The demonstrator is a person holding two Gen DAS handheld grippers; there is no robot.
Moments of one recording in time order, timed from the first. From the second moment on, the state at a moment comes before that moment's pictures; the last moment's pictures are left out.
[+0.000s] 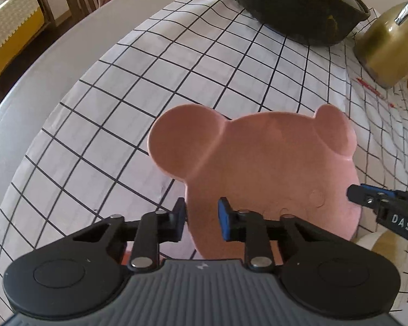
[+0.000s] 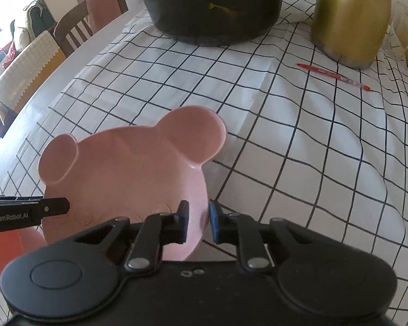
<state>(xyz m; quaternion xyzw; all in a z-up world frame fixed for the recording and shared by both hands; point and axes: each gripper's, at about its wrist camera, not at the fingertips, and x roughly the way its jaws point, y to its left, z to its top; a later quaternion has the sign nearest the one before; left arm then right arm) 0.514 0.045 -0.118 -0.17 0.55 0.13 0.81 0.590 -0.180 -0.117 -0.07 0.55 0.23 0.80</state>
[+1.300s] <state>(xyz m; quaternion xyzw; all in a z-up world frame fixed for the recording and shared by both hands) 0.471 0.032 -0.045 -0.13 0.50 0.12 0.85 0.535 -0.196 -0.040 -0.06 0.48 0.21 0.85</state>
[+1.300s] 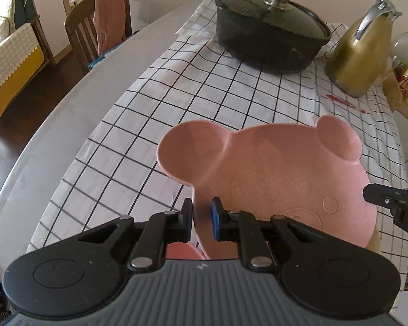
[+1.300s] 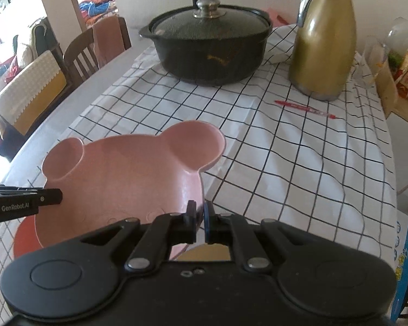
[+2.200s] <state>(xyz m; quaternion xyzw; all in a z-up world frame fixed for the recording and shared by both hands) 0.253 0.055 -0.014 -0.11 0.48 0.07 0.86 0.303 -0.179 0.013 -0.04 0.46 0.18 0.87</state>
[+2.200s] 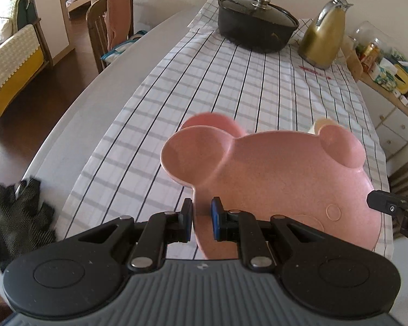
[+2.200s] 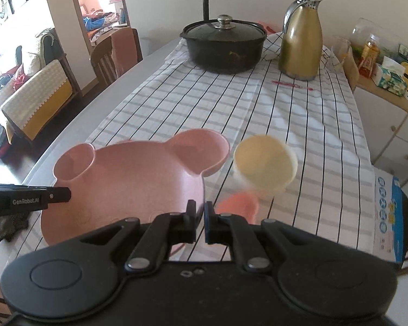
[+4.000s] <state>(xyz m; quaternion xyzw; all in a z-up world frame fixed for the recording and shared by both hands) 0.097 0.076 -0.088 -0.06 0.50 0.08 0.86 0.127 -0.141 -0.072 -0.05 0.51 0.17 0.84</state>
